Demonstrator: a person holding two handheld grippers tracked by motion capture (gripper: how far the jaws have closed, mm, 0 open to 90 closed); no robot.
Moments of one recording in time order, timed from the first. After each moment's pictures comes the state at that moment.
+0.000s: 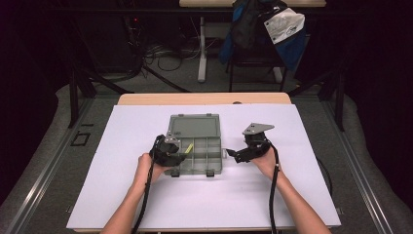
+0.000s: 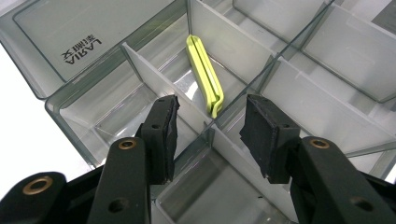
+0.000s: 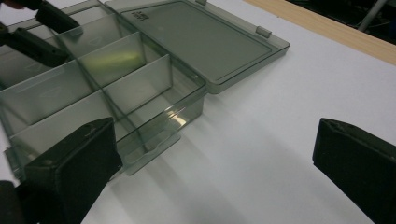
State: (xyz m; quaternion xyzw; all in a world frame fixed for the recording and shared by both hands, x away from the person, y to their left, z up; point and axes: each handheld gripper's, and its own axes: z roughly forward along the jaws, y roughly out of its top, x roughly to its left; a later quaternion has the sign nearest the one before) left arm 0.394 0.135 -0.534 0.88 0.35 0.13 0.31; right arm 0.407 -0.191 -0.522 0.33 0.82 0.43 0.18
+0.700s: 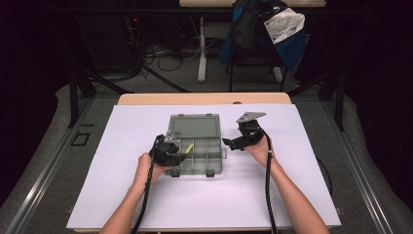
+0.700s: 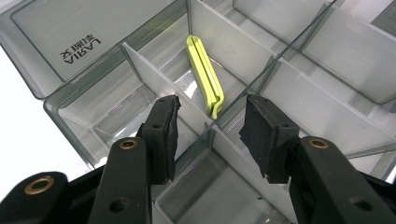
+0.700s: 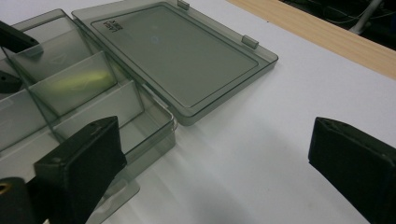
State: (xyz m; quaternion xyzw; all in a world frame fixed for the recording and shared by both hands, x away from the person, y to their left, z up) left arm 0.395 0.136 -0.535 0.87 0.35 0.12 0.31; right arm 0.450 -0.177 -0.520 0.34 0.83 0.42 0.17
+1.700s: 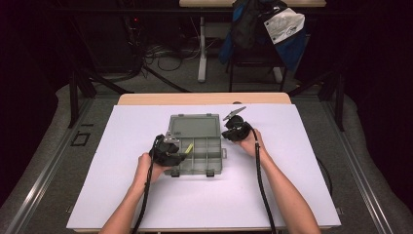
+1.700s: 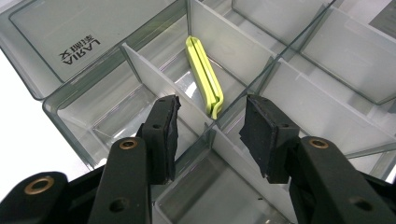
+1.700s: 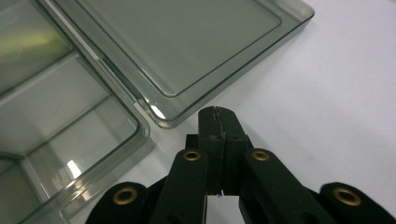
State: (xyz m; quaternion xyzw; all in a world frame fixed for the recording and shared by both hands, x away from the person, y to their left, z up) left arm 0.396 0.137 -0.536 0.87 0.35 0.12 0.32; right arm 0.490 -0.147 -0.546 0.34 0.88 0.32 0.13
